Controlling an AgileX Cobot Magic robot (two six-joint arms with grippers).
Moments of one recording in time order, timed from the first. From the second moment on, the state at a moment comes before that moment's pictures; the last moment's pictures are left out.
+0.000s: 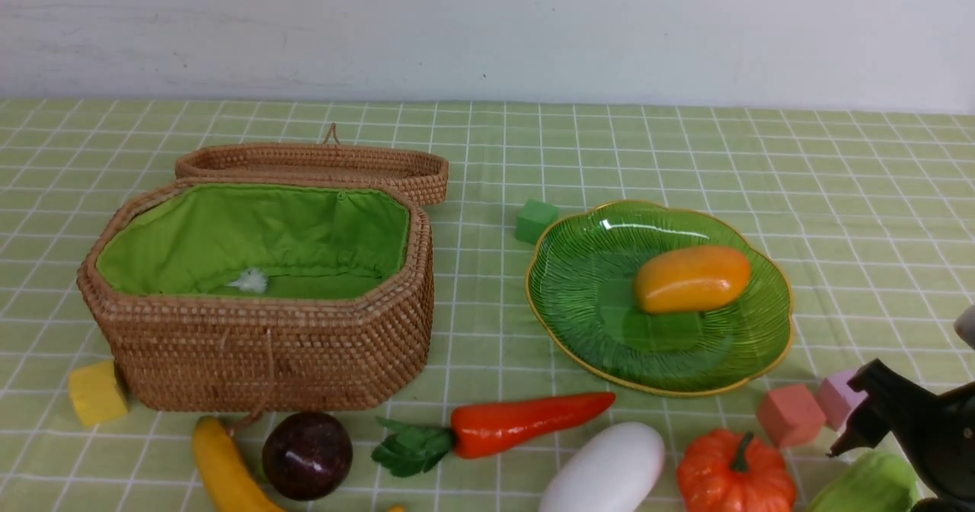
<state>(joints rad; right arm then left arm) 0.06 1.38 -0.61 0.21 0.46 0.76 -0.05 -0.01 0.03 0.02 0.39 -0.34</state>
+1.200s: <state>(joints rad) 0.25 1.30 -1.20 0.51 0.49 -0.08 -0.05 -0.01 0.03 0.02 0.39 -0.34</state>
